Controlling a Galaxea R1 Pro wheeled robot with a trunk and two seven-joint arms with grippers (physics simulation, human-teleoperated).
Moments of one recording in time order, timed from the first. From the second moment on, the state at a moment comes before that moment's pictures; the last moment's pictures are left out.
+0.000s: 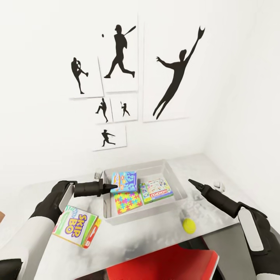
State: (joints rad) left arm -0.81 0.15 0.03 -0.77 0.27 1.03 -1.10; right arm -0.42 -0.16 -0.32 -1.31 -0.65 0.77 0.56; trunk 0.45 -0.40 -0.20
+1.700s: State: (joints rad) left arm -0.81 0.15 0.03 -0.77 0.27 1.03 -1.10; right arm -0.42 -0.16 -0.32 -1.31 -0.65 0.77 0.56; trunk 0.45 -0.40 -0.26
